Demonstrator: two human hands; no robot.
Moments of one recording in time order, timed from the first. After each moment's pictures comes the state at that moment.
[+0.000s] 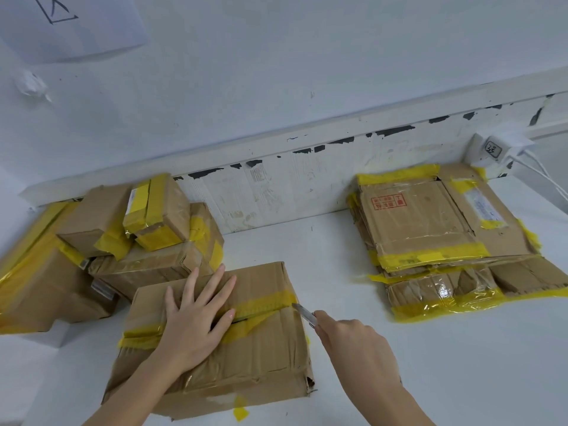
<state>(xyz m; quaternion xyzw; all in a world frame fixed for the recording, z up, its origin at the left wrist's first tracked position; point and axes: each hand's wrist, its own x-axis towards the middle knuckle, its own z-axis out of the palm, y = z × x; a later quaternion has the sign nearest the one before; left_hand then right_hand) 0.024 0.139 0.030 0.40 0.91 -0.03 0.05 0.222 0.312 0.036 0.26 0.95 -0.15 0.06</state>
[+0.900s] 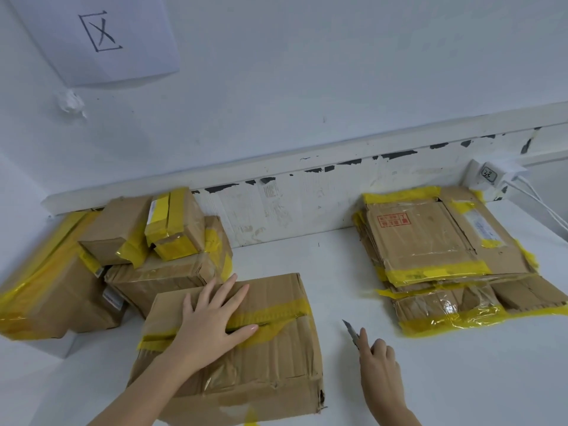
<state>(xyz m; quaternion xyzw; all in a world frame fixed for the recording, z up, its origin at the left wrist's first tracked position) 0.018 0.141 0.046 0.42 0.90 -0.06 0.09 0.222 0.322 -0.067 0.39 0.91 -0.14 0.00</state>
